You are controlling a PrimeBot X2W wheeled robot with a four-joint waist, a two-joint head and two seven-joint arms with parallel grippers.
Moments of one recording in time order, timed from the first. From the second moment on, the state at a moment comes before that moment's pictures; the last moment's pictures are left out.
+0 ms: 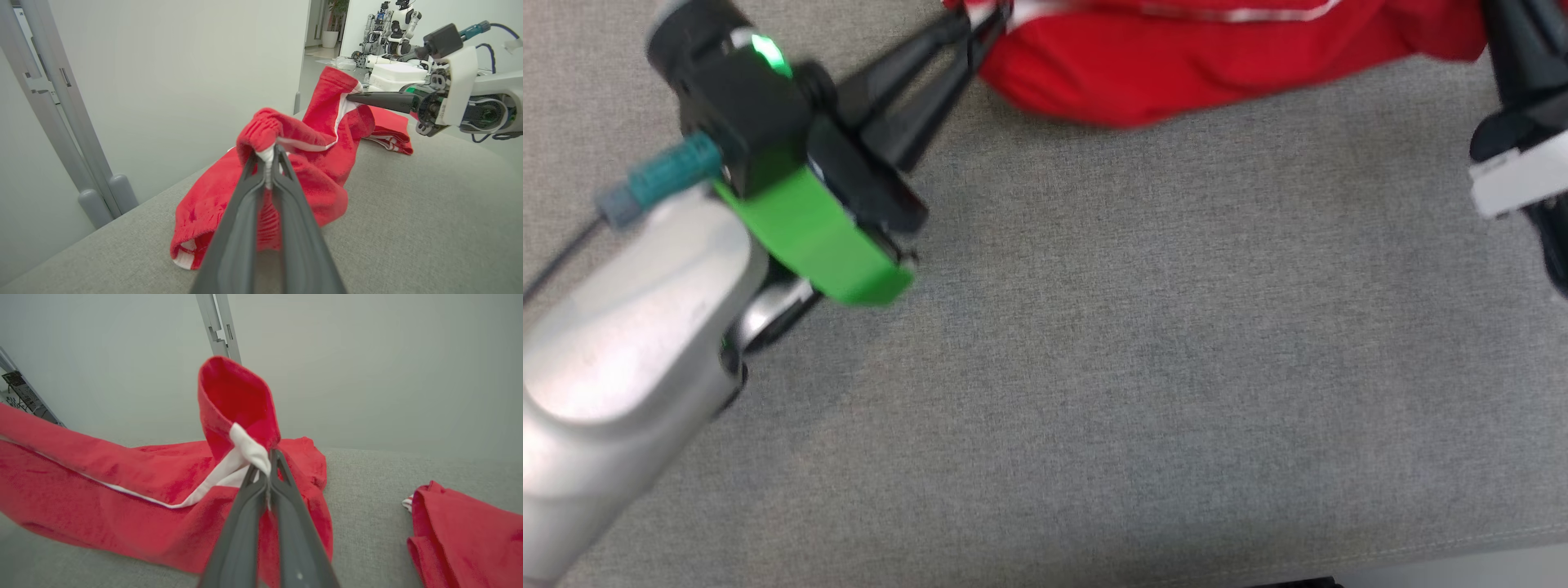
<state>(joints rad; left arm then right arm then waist) -1.09 0.58 -0.99 0.07 -0.80 -0.13 -0.26 -0.79 -0.71 0.51 0.18 0.90 0.13 -0.26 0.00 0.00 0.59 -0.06</state>
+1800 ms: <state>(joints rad) -0.83 0.49 -1.01 0.18 -1.07 -0.13 -0.15 -0.64 -0.70 0.47 0.27 1.11 0.13 -0.04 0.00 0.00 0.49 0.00</state>
